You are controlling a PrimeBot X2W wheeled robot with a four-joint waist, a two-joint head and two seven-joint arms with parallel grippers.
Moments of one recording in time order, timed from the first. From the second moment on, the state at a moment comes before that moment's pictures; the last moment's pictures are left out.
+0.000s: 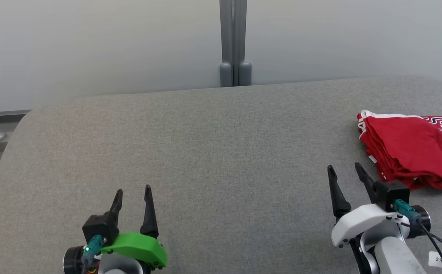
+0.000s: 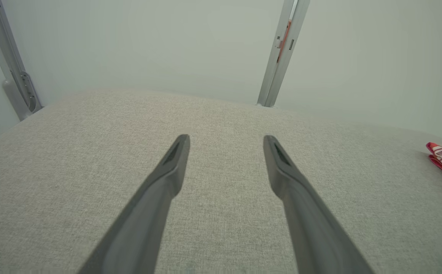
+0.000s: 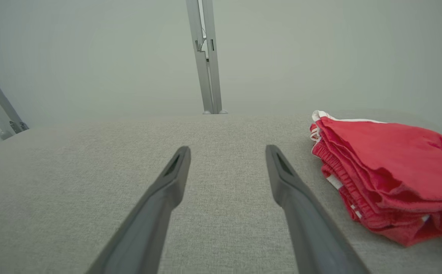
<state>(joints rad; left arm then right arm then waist) -0.12 0.12 -0.36 0.35 -0.48 0.19 -0.26 -0.18 -0.05 0.03 0.43 0.12 0.13 -0.22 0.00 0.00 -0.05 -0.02</state>
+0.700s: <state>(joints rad) -0.07 0.11 -0.34 0.32 -0.49 0.19 -0.26 -0.05 -0.05 0.08 0.24 0.19 0.13 -0.15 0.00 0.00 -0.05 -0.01</state>
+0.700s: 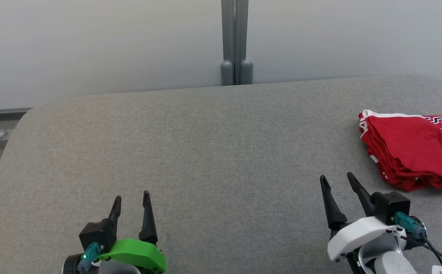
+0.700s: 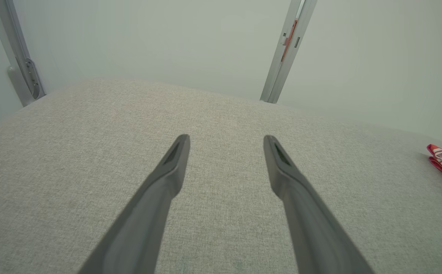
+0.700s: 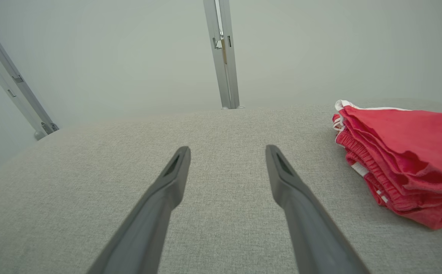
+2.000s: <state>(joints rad) -0.05 0.11 -0.29 0.35 -0.63 0.15 -0.21 -0.02 -0.05 0.07 0.27 0.38 0.13 -0.12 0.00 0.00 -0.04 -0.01</state>
